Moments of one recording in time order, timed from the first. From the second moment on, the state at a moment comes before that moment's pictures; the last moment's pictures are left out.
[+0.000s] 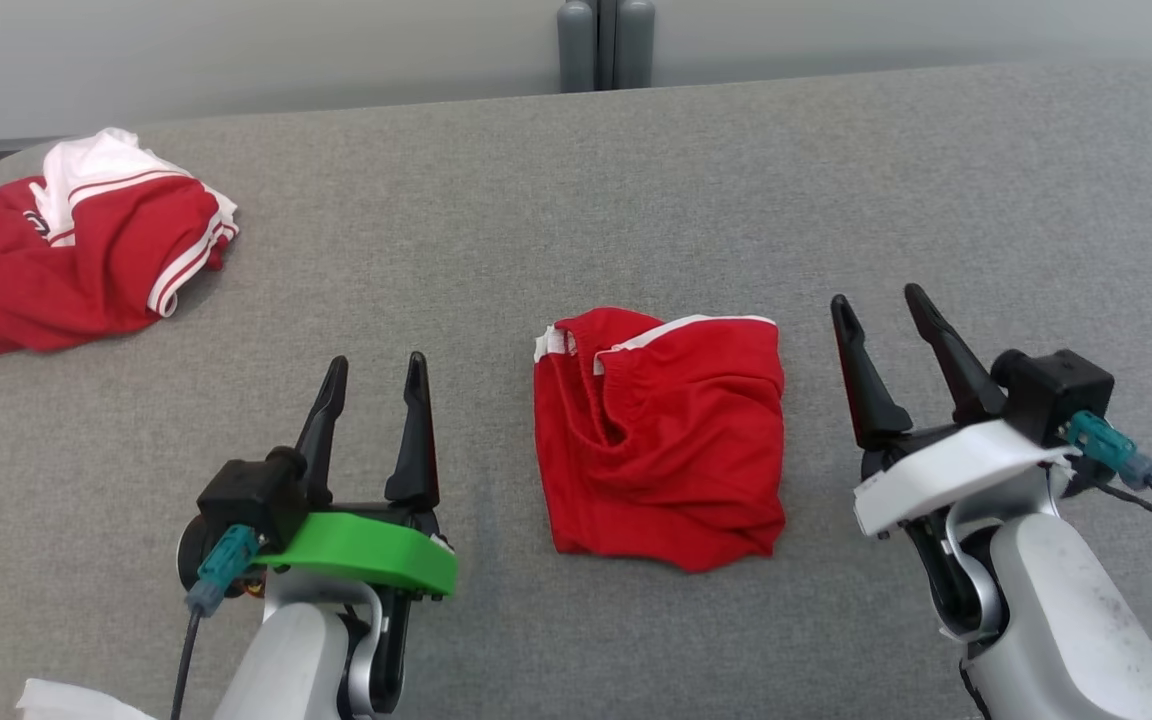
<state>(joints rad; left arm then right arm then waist) -0.24 0.05 -0.29 0.25 -0.43 0.03 -0.26 -0.29 -0.11 0.14 0.21 0.32 0.13 -0.14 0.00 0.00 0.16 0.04</state>
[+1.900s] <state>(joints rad) -0.12 0.05 -0.23 0.19 -0.42 0.05 -0.26 -0.30 -0.14 0.11 0.35 0.38 0.13 0.29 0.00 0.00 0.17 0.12</state>
